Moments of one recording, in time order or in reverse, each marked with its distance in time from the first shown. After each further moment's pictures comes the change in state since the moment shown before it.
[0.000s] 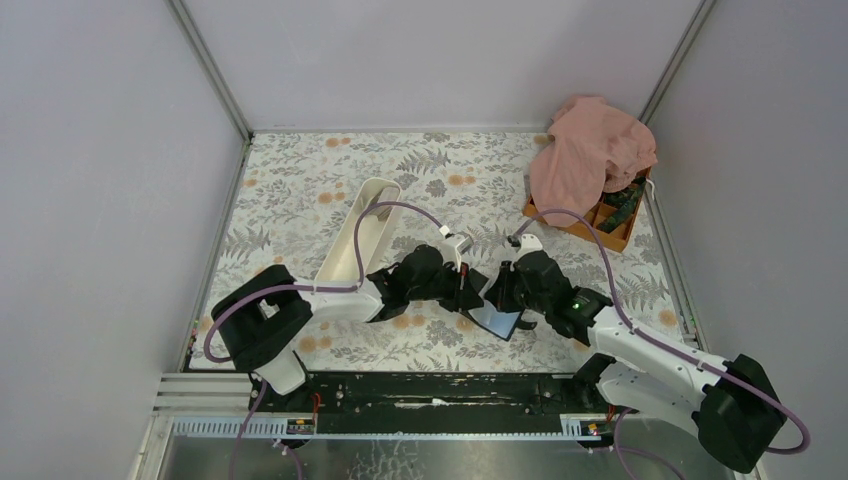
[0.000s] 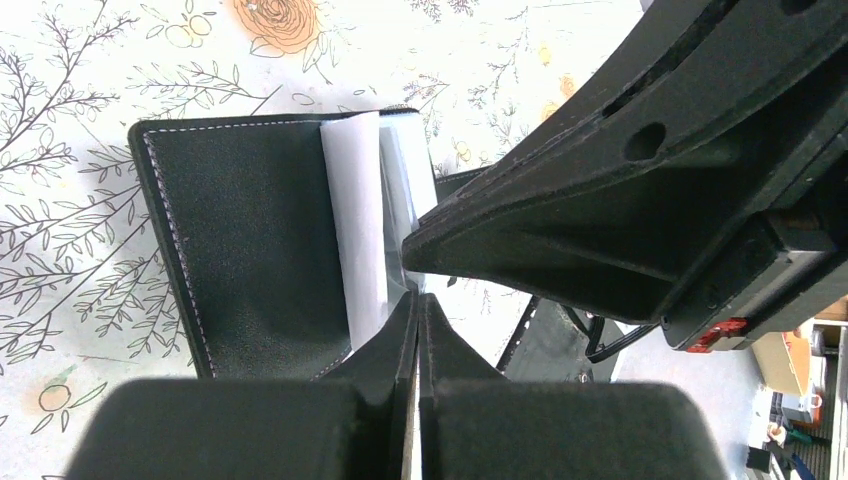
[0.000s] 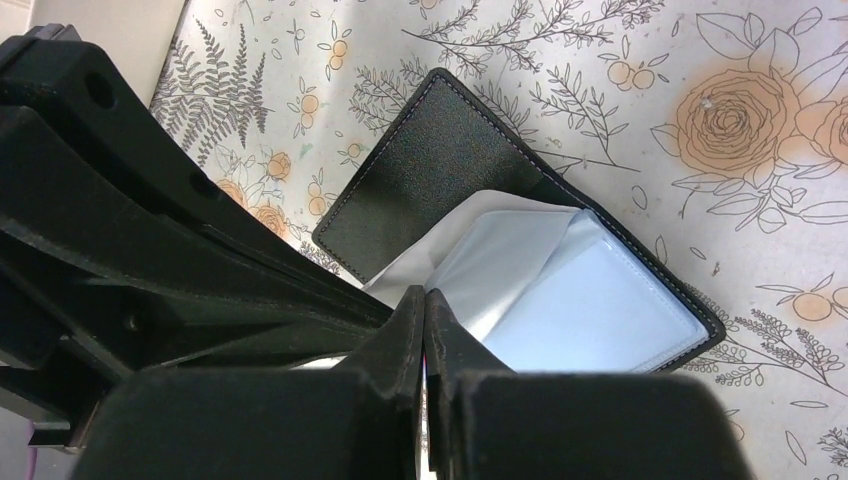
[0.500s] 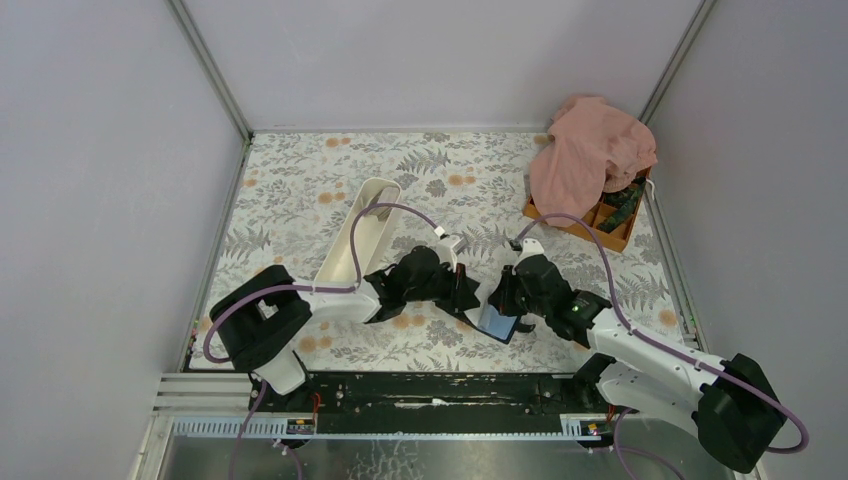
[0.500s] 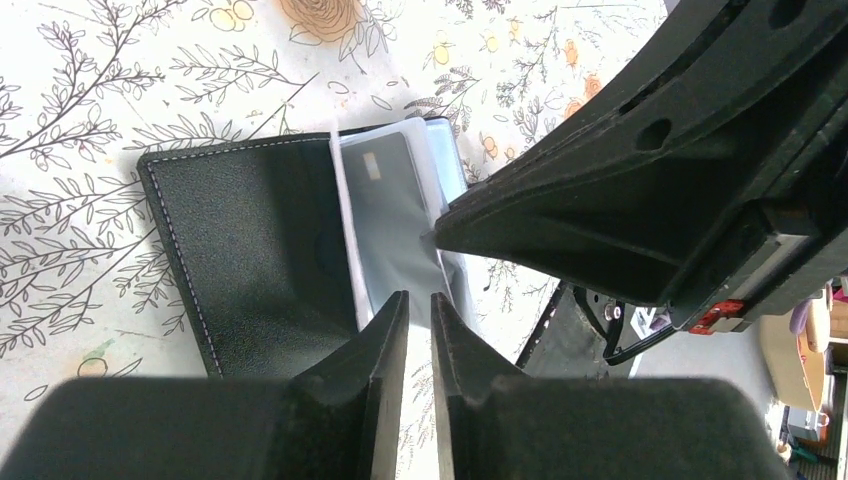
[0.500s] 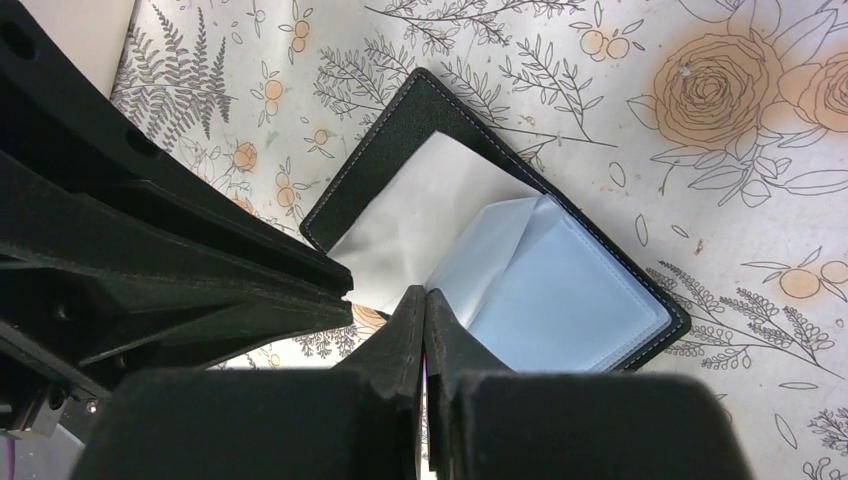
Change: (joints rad) left arm 0.006 -0.006 -0.026 0.007 -0.006 -0.004; right arm 0.000 -0.009 -0.038 -0.003 0.018 0.017
